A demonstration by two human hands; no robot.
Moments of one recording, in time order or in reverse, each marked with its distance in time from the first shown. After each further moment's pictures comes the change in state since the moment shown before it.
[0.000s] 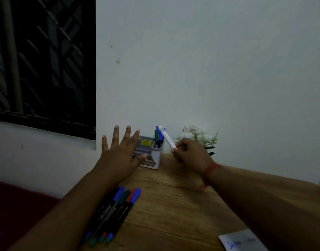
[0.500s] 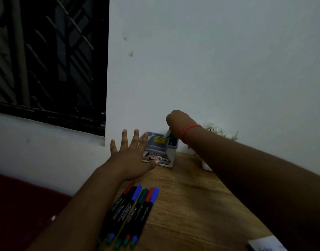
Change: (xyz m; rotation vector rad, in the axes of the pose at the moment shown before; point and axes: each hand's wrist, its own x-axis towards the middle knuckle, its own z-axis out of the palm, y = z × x) left_hand -0.001 -0.019 -0.004 -0.041 -0.289 -0.054; right_hand 0.114 -0.065 0.048 -0.944 -0.026 -0.368
